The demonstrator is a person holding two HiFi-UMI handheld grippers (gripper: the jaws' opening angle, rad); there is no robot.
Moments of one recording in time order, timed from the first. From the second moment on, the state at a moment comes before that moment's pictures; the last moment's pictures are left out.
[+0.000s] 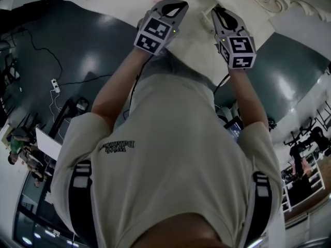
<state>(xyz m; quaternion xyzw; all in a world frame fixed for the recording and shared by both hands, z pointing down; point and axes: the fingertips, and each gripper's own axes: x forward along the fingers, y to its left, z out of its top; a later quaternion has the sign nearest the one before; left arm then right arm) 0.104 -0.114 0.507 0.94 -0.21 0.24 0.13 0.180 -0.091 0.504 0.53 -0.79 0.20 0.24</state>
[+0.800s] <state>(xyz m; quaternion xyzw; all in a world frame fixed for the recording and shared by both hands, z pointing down) 0.054 -0.104 0.314 0.96 -0.28 0.10 0.02 0.111 -0.082 0.317 0.49 -0.86 0.08 0.11</state>
